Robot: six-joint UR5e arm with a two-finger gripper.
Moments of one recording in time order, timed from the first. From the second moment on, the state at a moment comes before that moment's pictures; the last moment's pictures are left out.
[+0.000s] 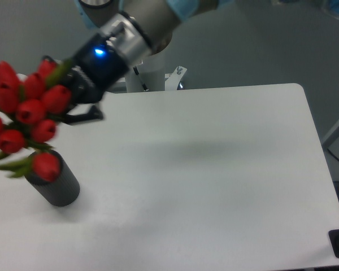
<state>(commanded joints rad) 2.51 -1.78 -1.55 -0.73 0.41 0.67</state>
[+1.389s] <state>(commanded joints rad) 2.74 -1.96 -1.50 -0.73 0.44 1.02</state>
